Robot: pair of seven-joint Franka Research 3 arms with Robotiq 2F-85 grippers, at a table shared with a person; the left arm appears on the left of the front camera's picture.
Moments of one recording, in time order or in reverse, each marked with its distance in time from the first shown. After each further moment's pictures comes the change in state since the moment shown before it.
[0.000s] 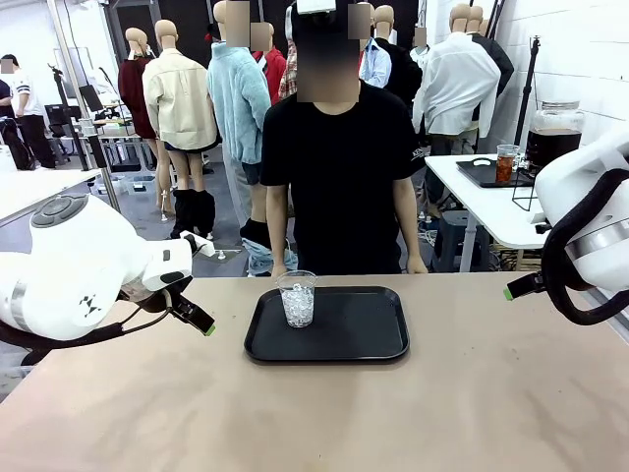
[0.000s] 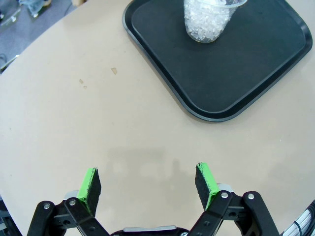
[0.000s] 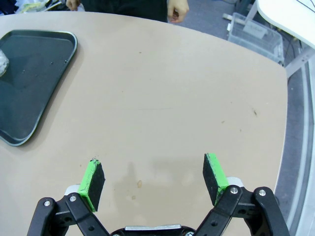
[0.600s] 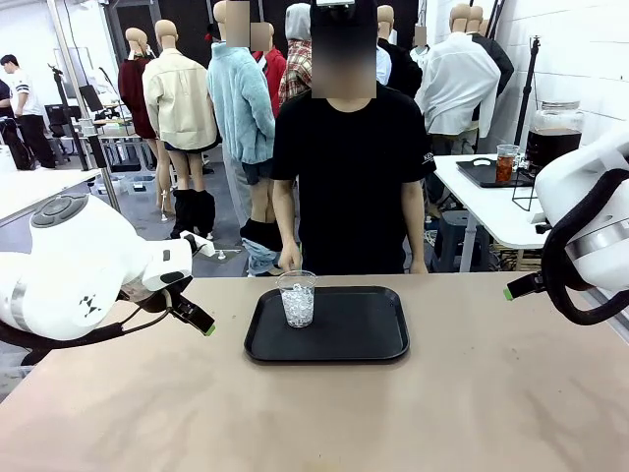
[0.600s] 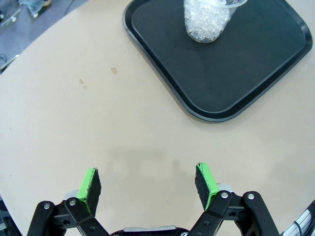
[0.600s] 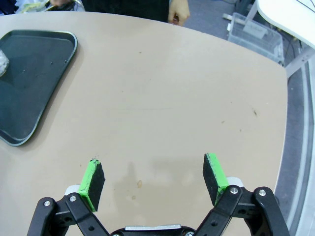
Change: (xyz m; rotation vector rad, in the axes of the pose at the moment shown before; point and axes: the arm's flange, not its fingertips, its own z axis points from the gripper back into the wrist) left arm 0.000 0.000 0.000 0.000 0.000 0.000; right arm 0.000 0.000 0.000 0.000 0.000 0.000
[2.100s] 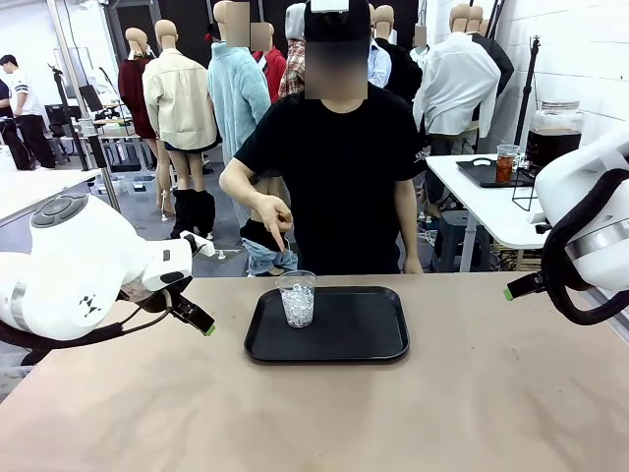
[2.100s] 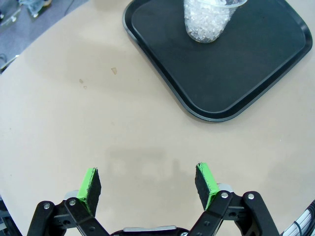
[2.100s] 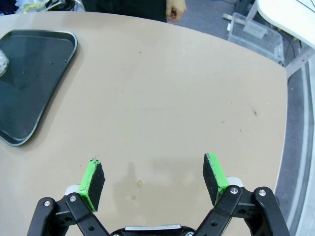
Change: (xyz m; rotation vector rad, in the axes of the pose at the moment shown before) left arm 0.000 0.000 0.000 0.000 0.000 0.000; right arm 0.000 0.000 0.000 0.000 0.000 0.000
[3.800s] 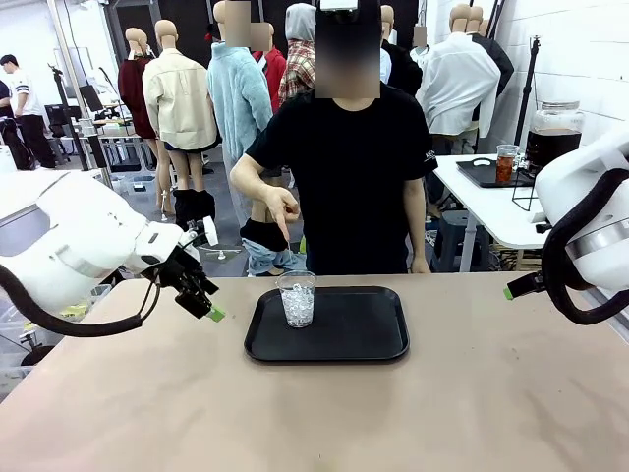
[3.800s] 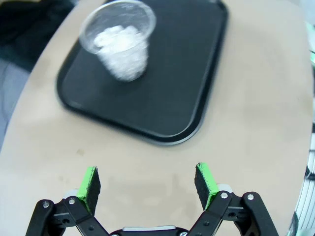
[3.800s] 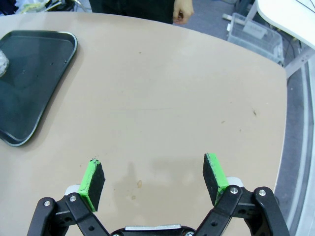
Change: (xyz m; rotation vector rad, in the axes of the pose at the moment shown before) left arm 0.046 0.052 -0.033 -0.415 -0.179 -0.545; right arm 0.000 0.000 0.001 -0.001 -0.002 0.000
